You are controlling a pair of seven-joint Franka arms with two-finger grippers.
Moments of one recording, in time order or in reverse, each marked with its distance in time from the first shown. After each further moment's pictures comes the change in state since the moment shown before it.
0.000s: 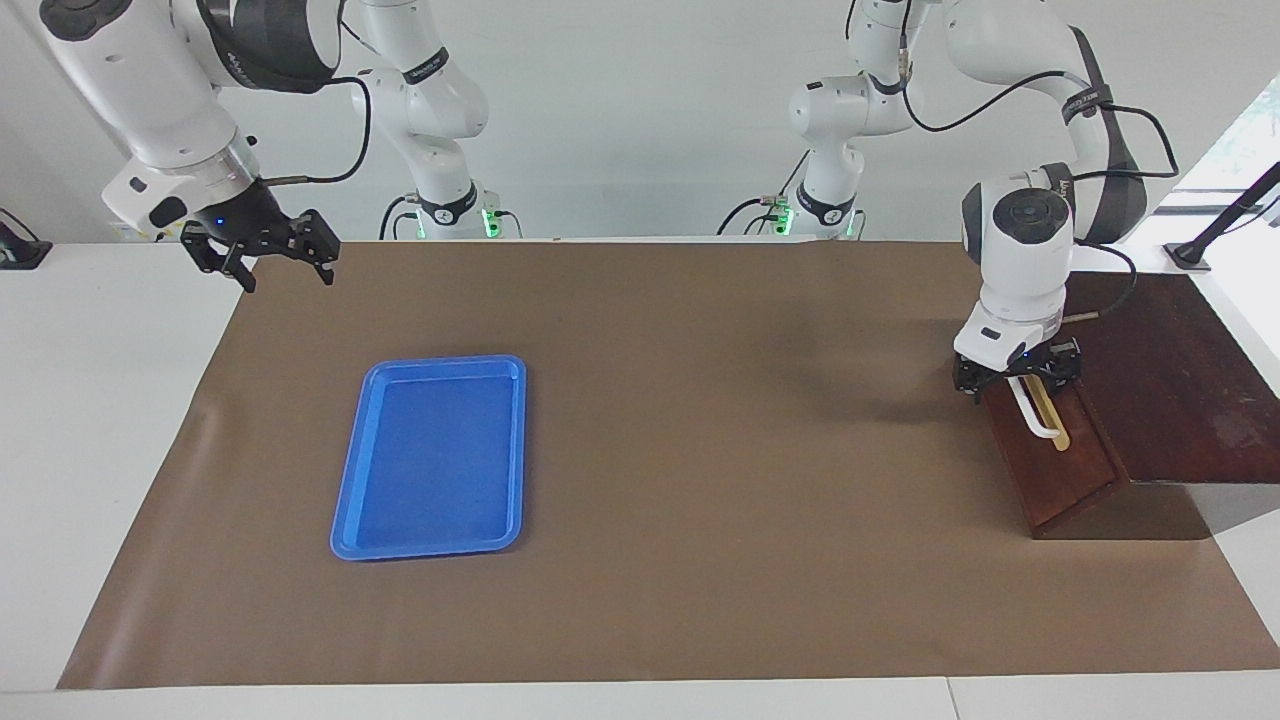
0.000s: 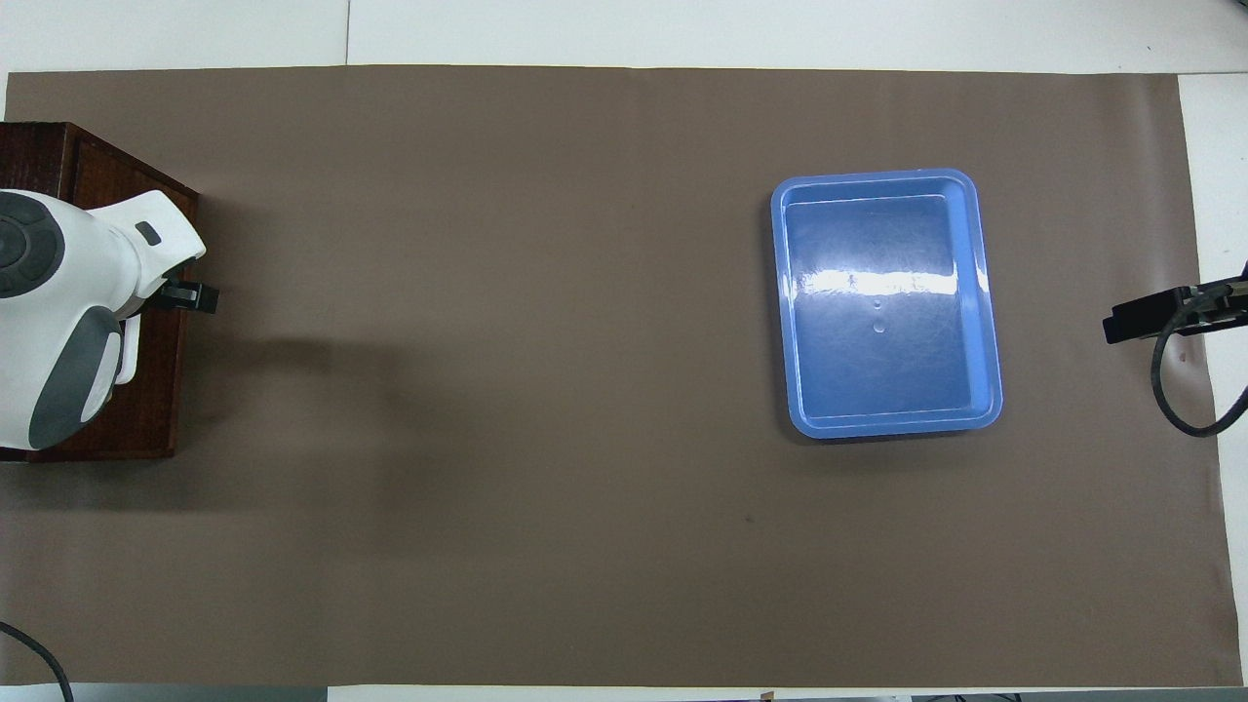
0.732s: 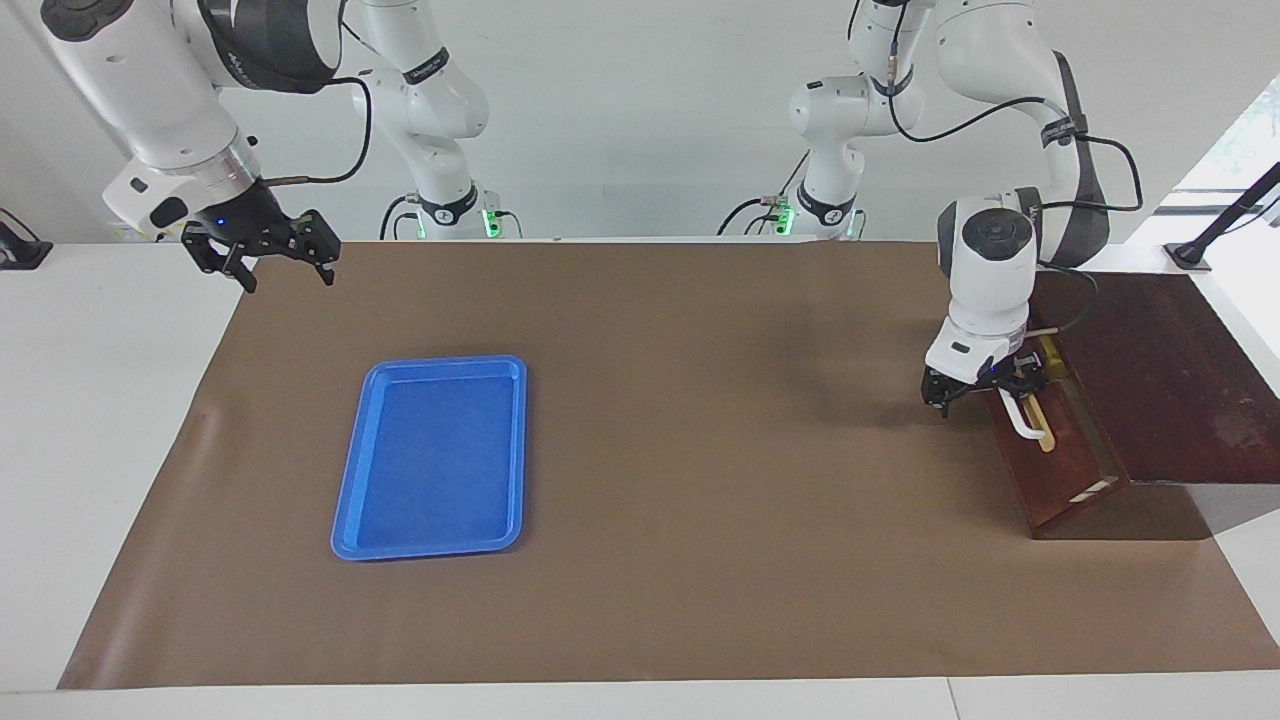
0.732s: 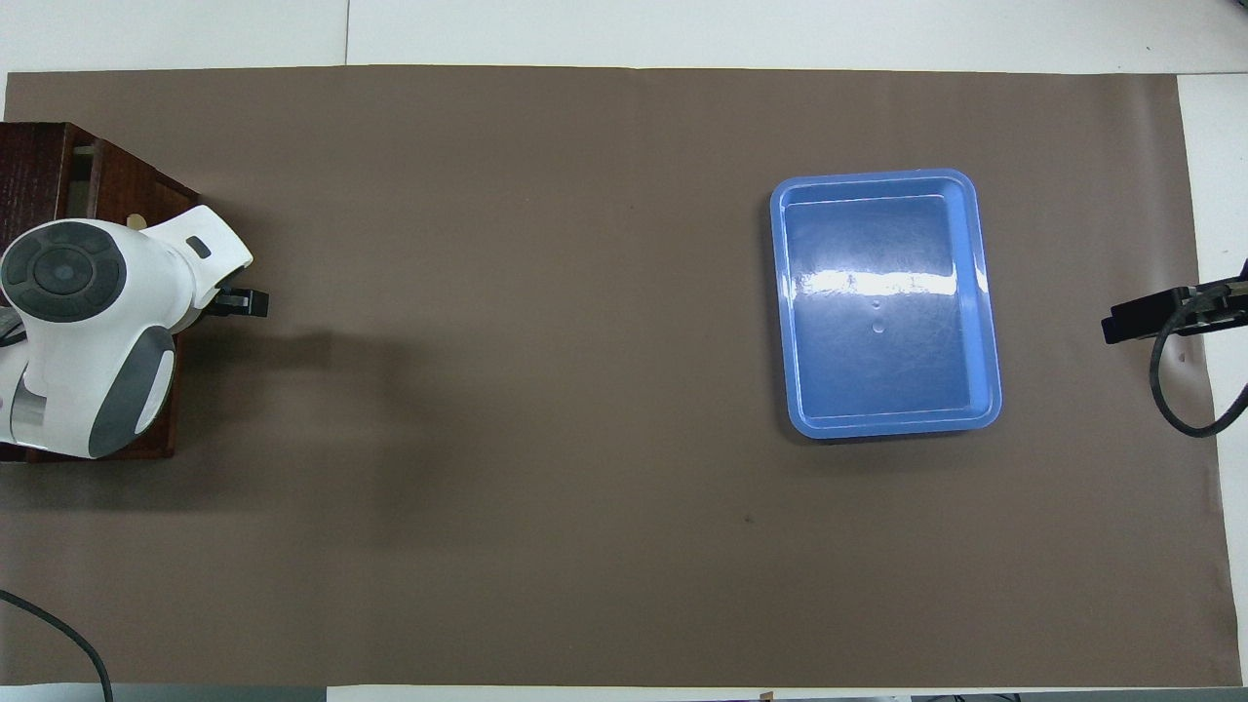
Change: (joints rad) left arm -0.051 0.025 -0.008 -0.062 -0.071 0.100 -0.125; right arm 0.000 0.000 0.000 0.000 0.000 -0.001 0.000
